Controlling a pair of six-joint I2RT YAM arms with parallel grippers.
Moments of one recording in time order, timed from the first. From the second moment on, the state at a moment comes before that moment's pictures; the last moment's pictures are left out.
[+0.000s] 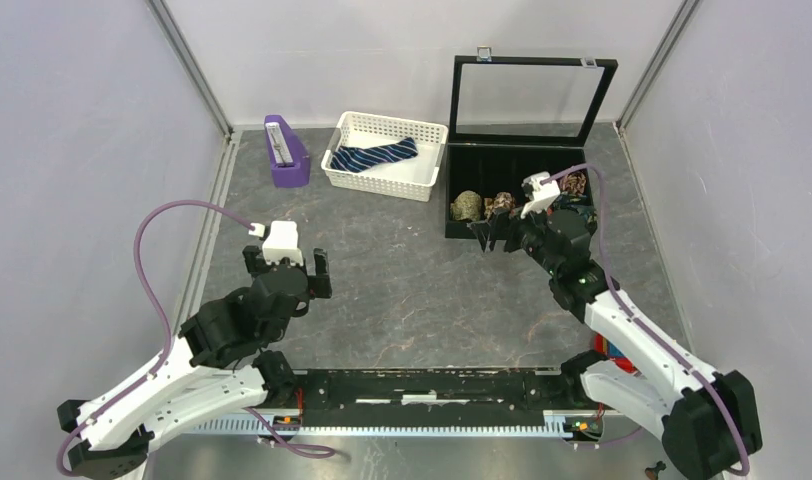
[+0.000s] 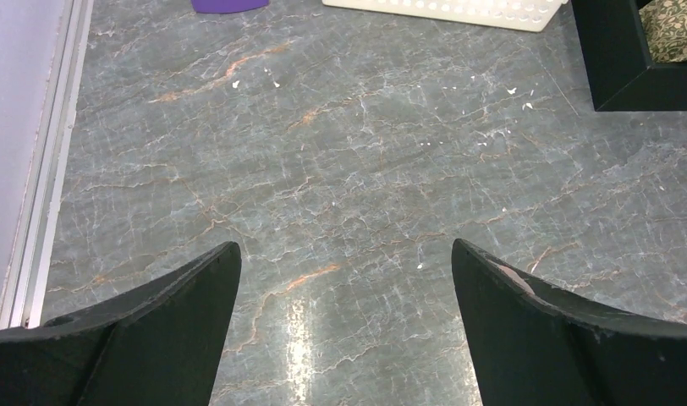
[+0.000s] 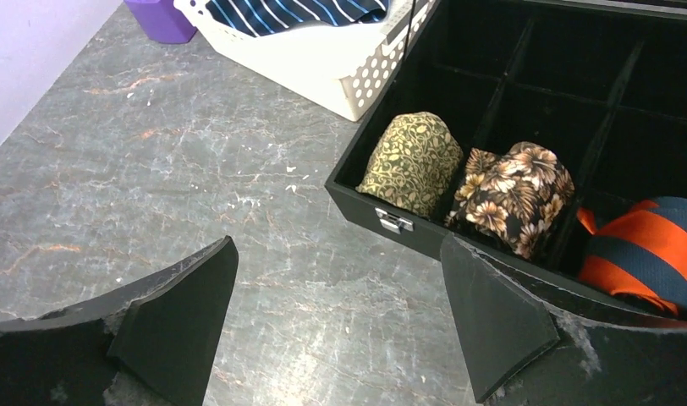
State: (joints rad) left arm -0.96 0.58 0.81 -0.84 -0.83 -0.46; right arm 0.42 0.93 0.56 0.16 -0.11 0.22
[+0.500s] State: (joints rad) left arm -0.96 0.58 0.82 -0.84 -0.84 -0.46; right arm 0.48 1.34 0.97 0.11 -0.11 0.26
